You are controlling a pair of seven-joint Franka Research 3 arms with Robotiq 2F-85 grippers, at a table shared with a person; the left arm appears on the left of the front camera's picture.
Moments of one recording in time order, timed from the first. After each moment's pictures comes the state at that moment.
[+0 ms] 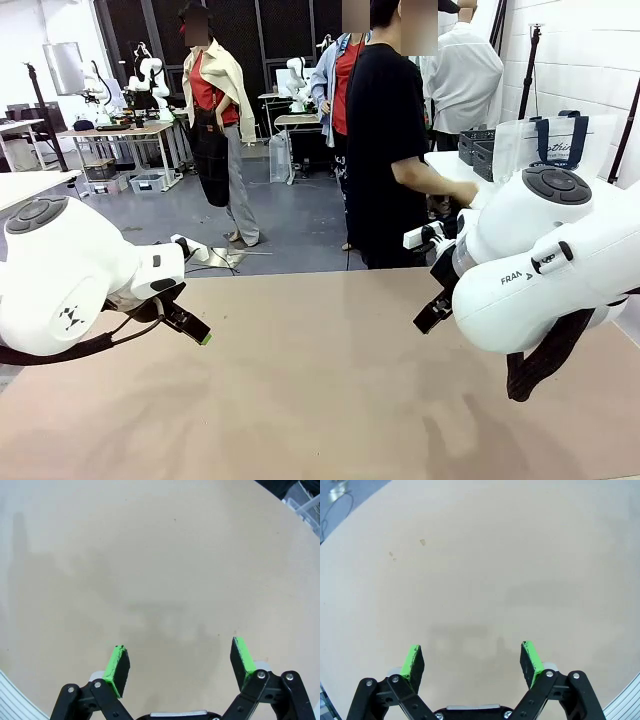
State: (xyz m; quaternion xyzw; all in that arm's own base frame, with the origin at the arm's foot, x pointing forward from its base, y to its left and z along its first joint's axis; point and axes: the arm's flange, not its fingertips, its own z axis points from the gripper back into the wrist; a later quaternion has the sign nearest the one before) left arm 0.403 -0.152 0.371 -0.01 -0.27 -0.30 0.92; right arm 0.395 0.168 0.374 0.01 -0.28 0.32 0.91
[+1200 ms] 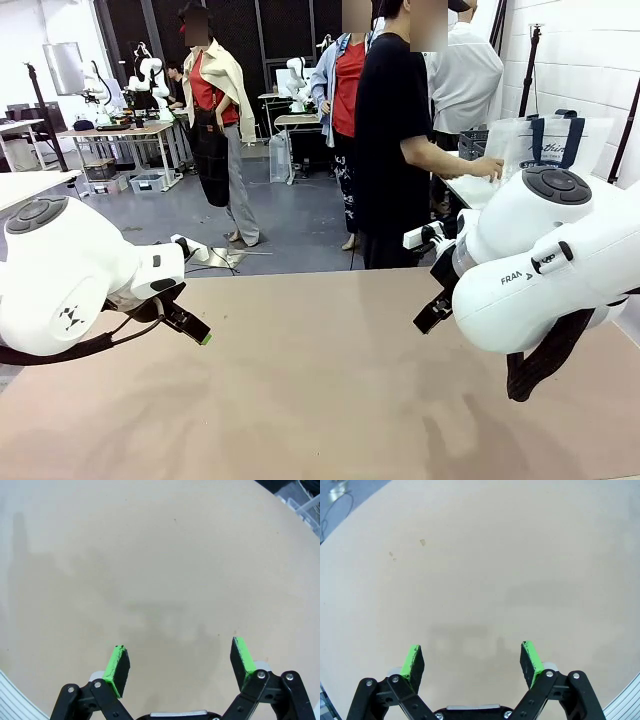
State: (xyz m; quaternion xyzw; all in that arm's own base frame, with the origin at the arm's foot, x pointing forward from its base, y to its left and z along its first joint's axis) left arm 0.403 -0.152 0.371 -0.01 -0.27 -0.30 0.92; right arm 0.395 0.168 0.374 0.01 -0.28 0.32 0.91
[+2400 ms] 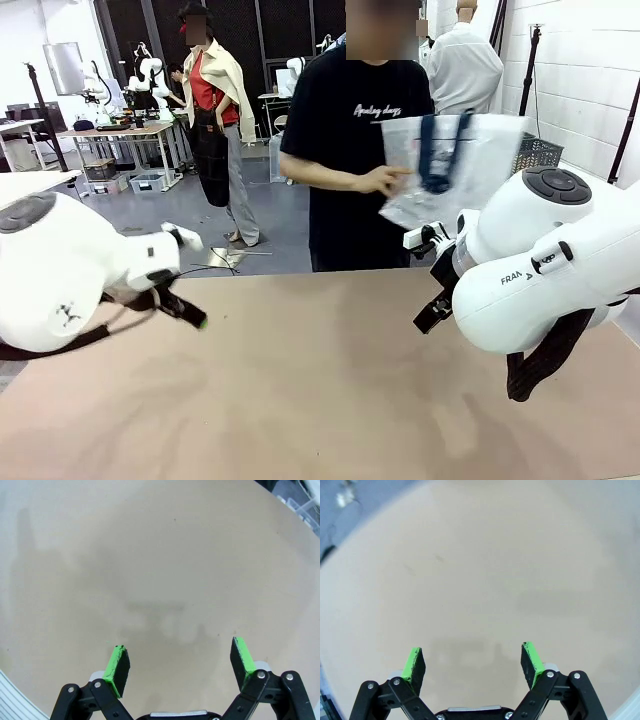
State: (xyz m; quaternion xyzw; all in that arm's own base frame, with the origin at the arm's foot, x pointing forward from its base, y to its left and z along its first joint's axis) left arm 0.416 -0.137 0.388 -0.01 -0.31 -0.26 0.91; right arm 0.395 0.168 0.374 0.01 -0.28 0.32 0.91
